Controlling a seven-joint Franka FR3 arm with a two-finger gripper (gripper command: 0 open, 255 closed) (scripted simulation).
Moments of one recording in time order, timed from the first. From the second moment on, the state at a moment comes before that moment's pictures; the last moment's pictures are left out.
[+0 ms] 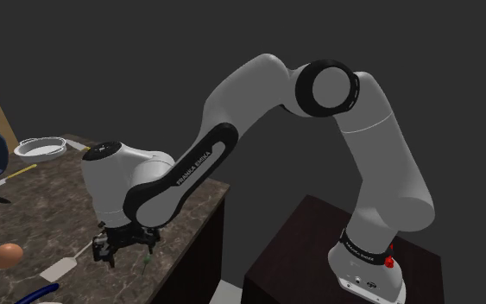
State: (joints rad) arm 0.30 0.67 0.50 -1.72 -0.40 2.29 1.42
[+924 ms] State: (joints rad) arm 0.30 0.68 0.49 -1.72 -0.40 2.30 1.42
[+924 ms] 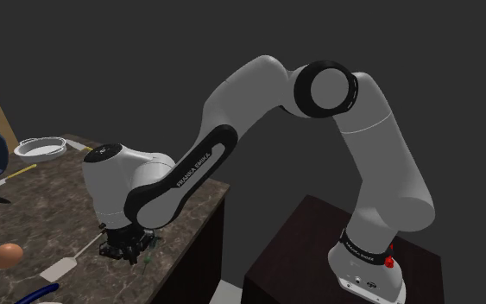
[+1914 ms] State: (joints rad) arm 0.30 0.82 0.35 -1.64 -0.38 2.38 1.65
